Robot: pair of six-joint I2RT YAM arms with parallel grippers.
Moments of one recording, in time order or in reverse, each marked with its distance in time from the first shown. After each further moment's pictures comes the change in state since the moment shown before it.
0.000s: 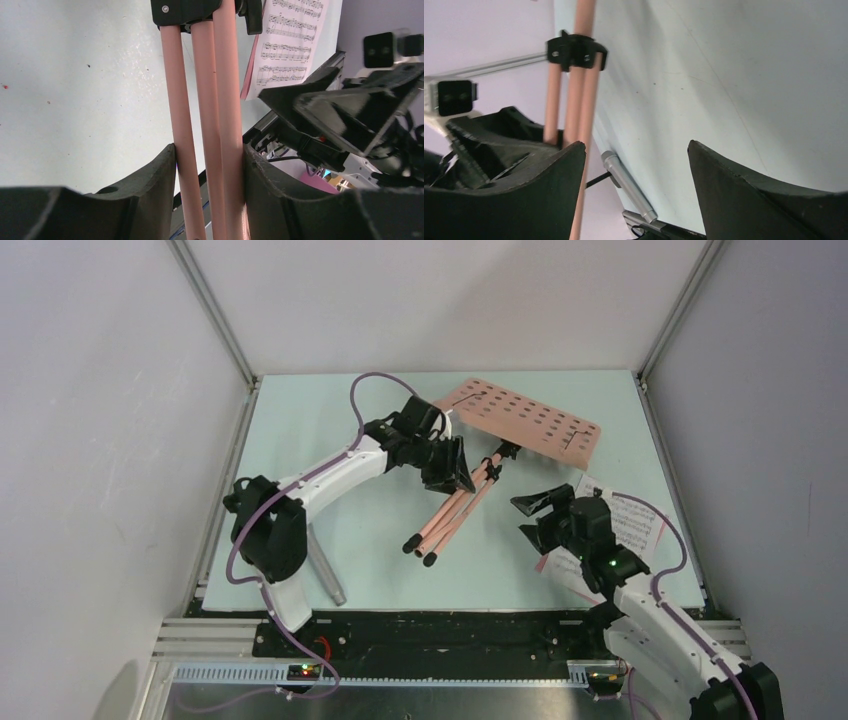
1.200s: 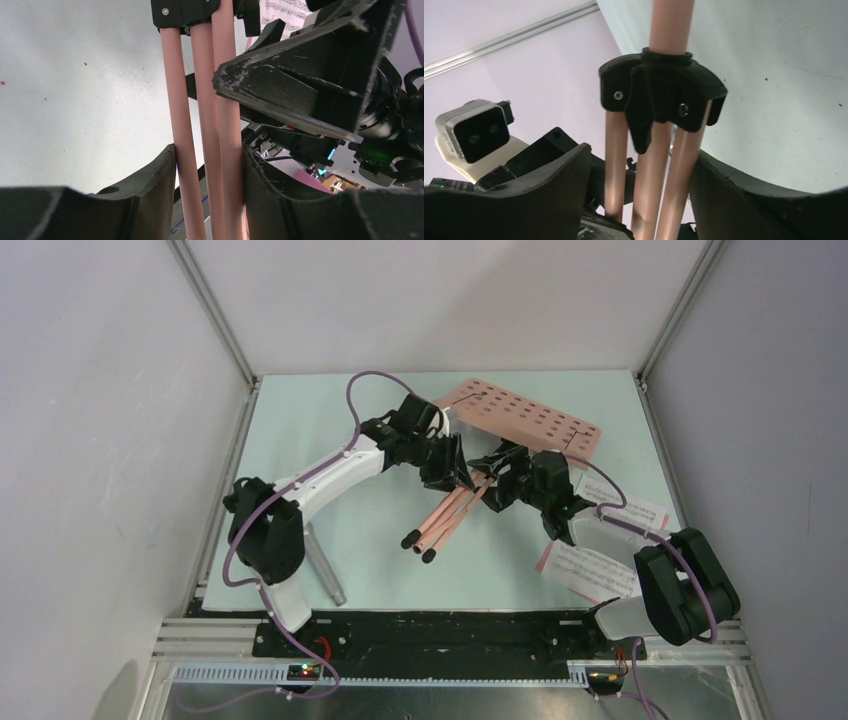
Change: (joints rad) left arm 0.003 -0.013 0.006 -0.002 0.003 -0.023; right arm 0.047 0.671 0.221 0.554 -0.232 0.204
